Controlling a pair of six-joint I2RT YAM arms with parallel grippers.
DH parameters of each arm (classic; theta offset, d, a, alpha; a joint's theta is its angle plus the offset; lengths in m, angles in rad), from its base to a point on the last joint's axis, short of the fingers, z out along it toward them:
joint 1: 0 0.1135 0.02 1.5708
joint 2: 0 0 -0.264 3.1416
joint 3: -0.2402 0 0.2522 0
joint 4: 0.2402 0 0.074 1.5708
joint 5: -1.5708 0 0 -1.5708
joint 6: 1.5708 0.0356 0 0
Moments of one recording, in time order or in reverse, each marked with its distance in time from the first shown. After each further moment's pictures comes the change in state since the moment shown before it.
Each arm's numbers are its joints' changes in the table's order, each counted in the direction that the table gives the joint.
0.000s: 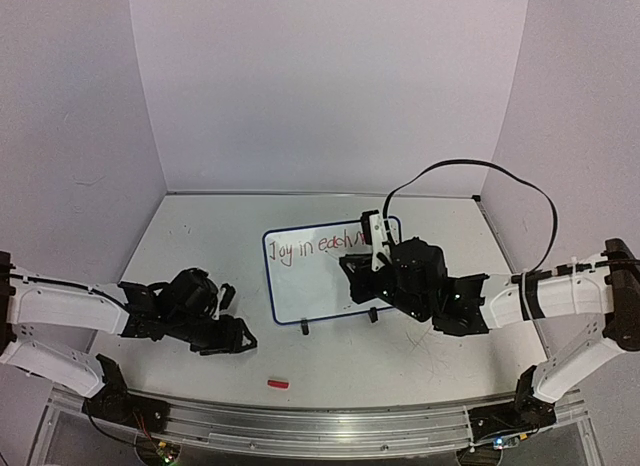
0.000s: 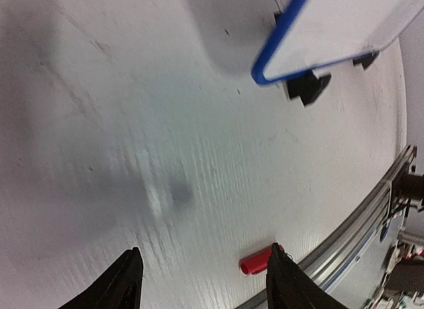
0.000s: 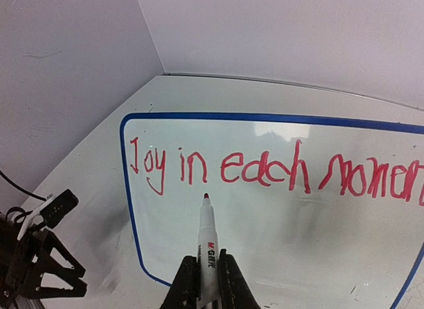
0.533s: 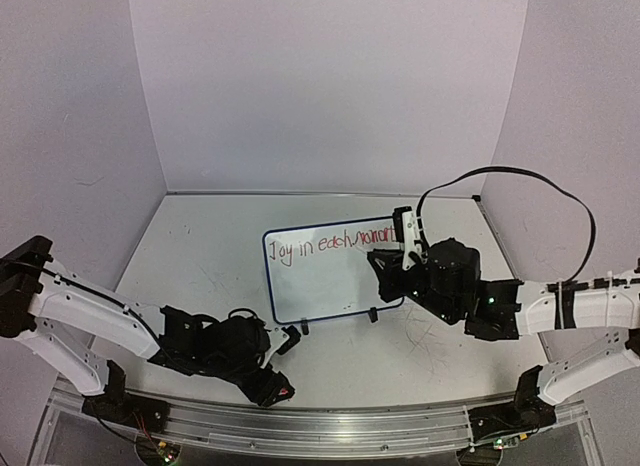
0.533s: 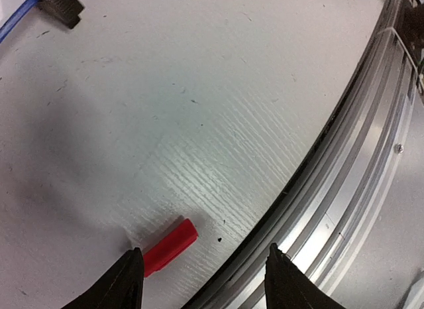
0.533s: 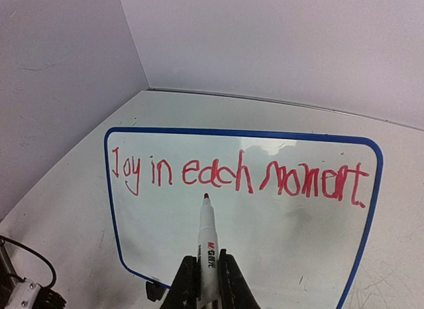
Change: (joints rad) left arm -0.405 -0.230 -0.153 -0.044 0.134 0.297; right arm -0.018 0.213 0.118 0.045 -0.050 -0.056
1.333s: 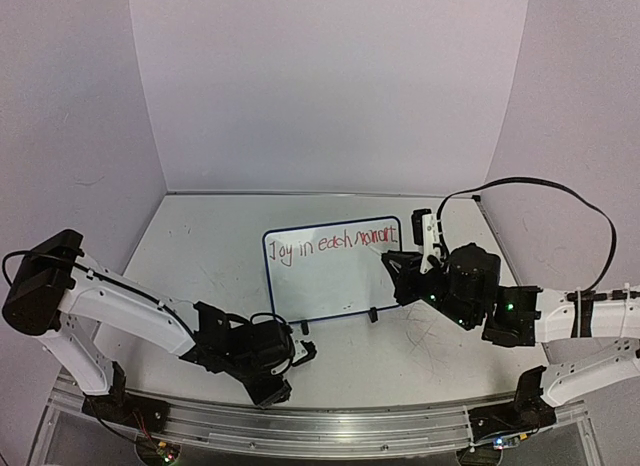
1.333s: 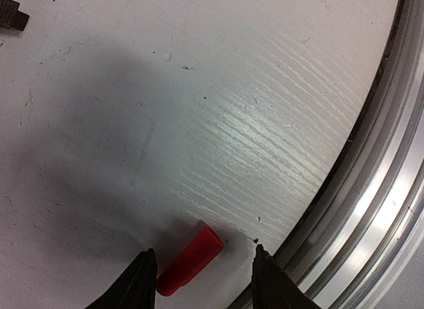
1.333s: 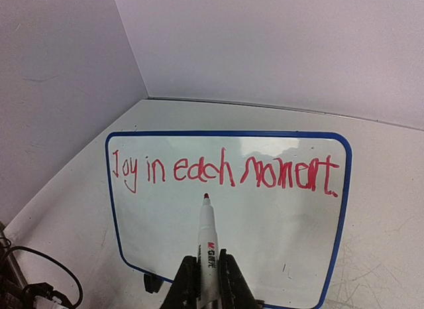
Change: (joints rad) left arm -0.013 -0.181 -0.184 0.247 0.029 0.232; right arm 0.000 0.127 0.070 0.028 -0.005 0.009
